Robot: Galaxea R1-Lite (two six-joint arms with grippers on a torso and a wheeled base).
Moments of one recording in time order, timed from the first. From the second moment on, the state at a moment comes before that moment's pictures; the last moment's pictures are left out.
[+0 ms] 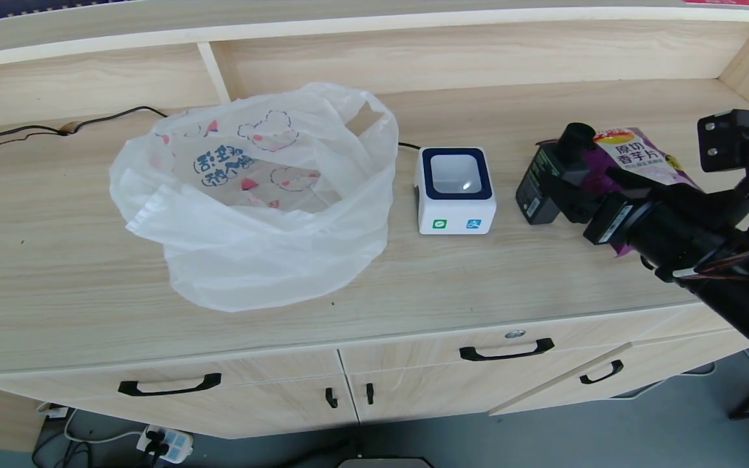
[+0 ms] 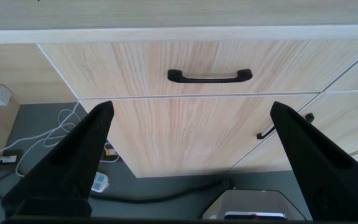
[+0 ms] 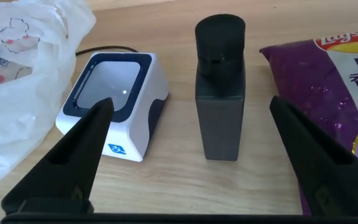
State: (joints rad) left arm 0.00 0.00 0.00 -0.02 0.00 0.02; right arm 0.36 1.57 -0.65 -1.13 -0.06 0.03
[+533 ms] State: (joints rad) left arm 0.00 0.00 0.00 -0.02 0.00 0.02; right arm 0.33 1.73 -0.70 -1.33 -0.06 -0.02
